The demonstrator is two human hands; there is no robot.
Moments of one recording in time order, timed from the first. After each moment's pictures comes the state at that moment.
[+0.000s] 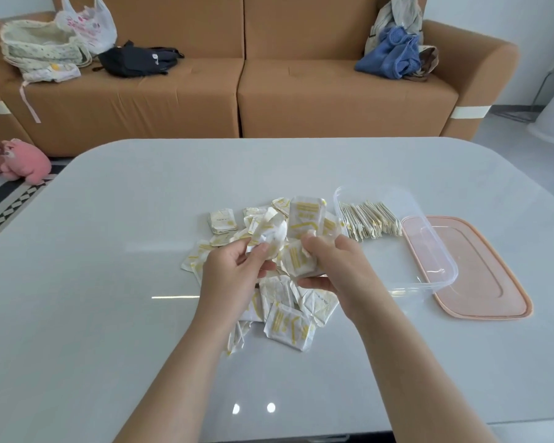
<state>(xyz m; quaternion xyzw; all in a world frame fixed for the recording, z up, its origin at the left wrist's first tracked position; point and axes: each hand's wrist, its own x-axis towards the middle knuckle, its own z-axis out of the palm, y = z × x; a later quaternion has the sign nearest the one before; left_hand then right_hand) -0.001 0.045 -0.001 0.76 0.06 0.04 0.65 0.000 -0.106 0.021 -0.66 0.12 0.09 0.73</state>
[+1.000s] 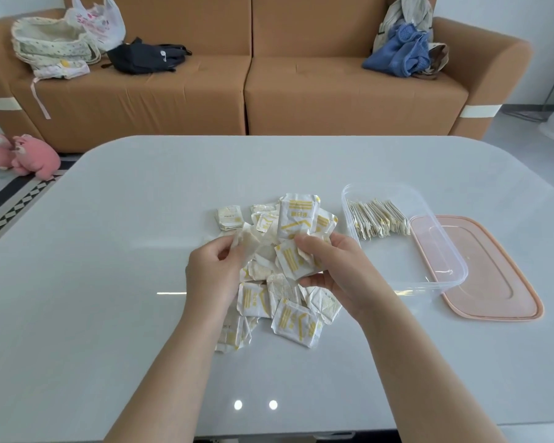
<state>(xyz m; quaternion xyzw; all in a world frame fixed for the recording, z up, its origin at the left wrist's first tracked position) 0.004 0.071 -0.010 0.78 0.14 0.08 0.60 0.003 -0.104 0.012 -0.64 0.02 0.14 0.76</state>
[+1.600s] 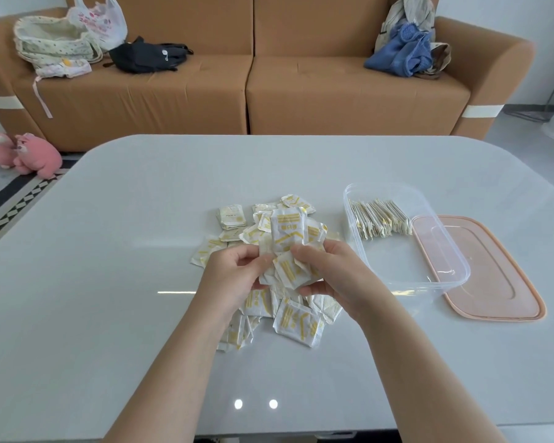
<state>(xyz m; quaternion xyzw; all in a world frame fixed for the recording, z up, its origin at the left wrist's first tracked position) -0.001 0.064 -0.006 0.72 0.09 -0.05 0.68 0.005 -0.100 0.007 -0.68 0.06 0.18 0.70</state>
